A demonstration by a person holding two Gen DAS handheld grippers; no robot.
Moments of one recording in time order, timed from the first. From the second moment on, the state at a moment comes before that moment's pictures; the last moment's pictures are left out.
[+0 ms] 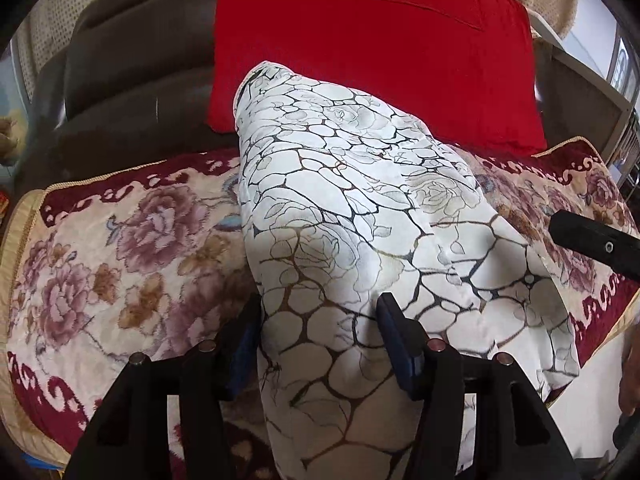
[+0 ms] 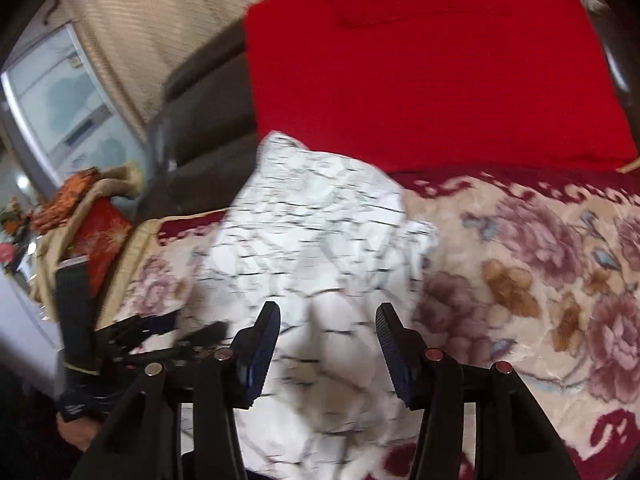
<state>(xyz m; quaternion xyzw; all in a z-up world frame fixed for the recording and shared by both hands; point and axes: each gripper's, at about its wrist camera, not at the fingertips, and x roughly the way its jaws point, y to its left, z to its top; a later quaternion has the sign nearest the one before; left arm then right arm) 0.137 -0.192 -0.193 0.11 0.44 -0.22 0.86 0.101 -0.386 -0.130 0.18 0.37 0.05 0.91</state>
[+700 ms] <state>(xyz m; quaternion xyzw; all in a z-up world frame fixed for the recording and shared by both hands) 0.161 -0.182 -0.162 0.11 0.42 -0.21 0.88 0.130 -0.401 -0.161 0.22 0.42 0.05 0.88</state>
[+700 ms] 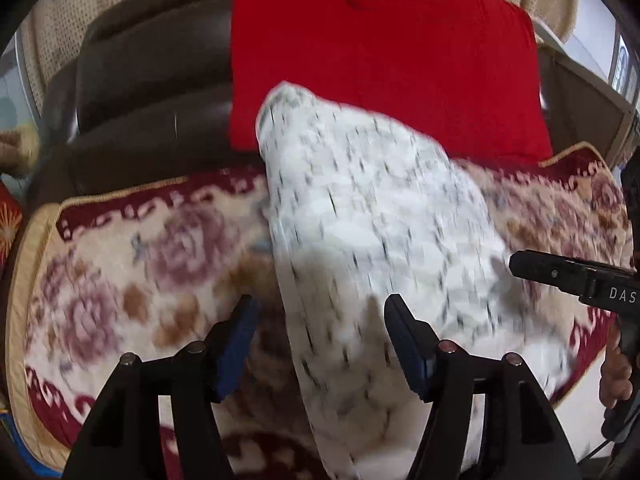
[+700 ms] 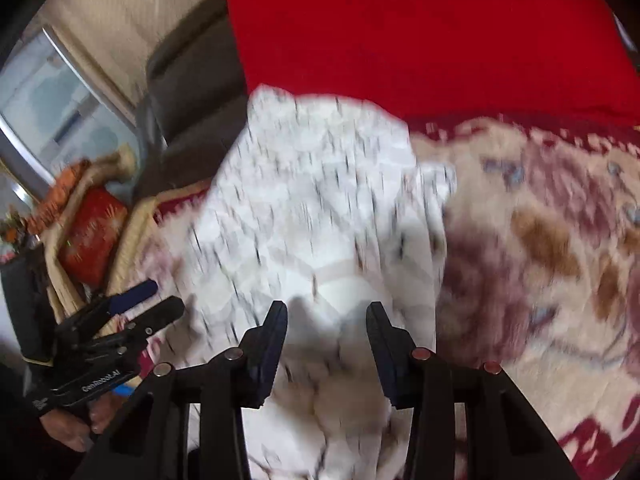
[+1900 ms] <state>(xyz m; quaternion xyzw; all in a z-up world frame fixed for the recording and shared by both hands) 0.107 -0.164 -0.214 0.16 0.44 -0.14 0.87 0.098 -0.357 -0.216 0.17 0.47 0.03 0.87</state>
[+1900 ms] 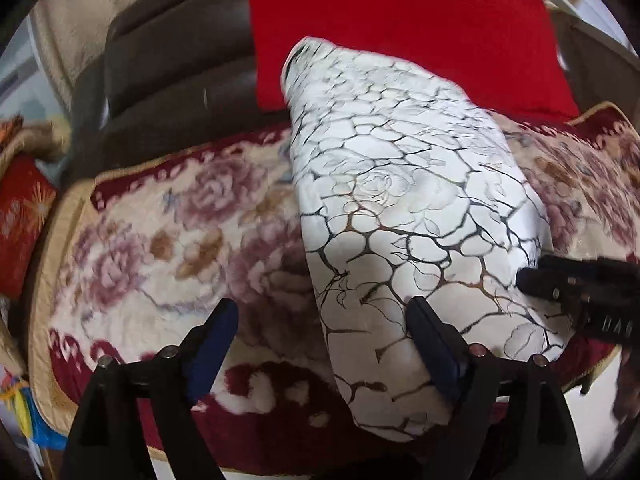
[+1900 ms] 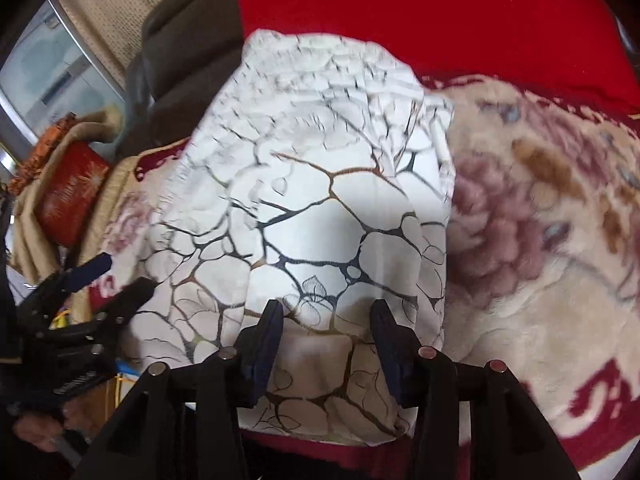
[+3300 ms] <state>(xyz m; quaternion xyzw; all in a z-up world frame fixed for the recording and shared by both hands) -0.056 -0.131 -0.008 0.09 0.27 -0.07 0.96 -0.064 -0.326 -0.020 0.14 0.30 0.04 0.94</state>
